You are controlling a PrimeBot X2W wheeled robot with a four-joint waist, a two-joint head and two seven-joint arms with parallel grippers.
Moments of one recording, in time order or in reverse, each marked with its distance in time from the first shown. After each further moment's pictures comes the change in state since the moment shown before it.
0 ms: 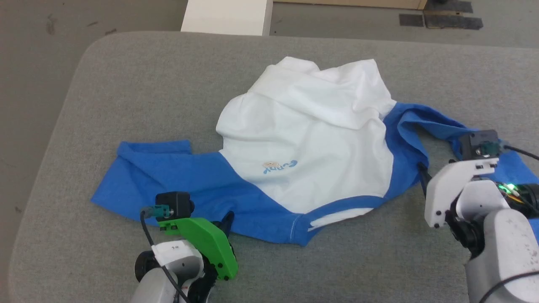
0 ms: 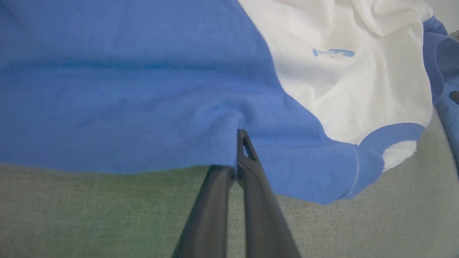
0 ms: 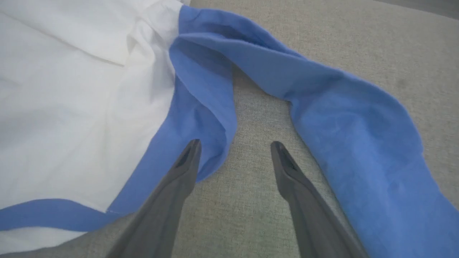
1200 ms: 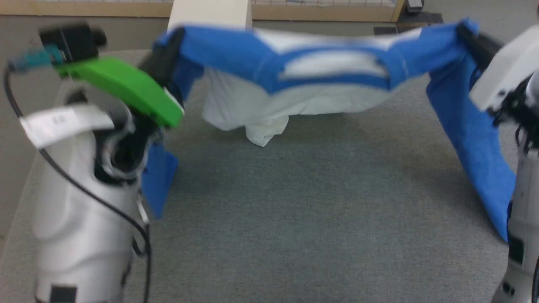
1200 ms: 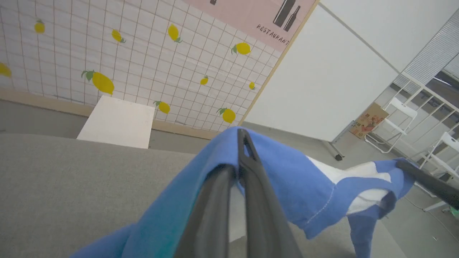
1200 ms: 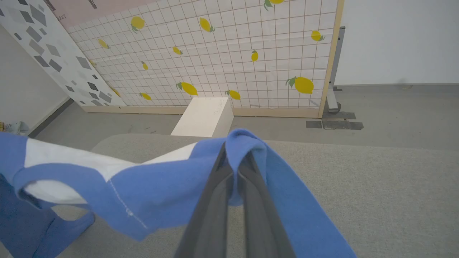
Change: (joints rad) left arm -0.494 0.085 0.138 -0.073 -0.175 -0.084 -0.021; right arm -0.369 -0.056 -0.026 -0.171 0.363 0.000 0.229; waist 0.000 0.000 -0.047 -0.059
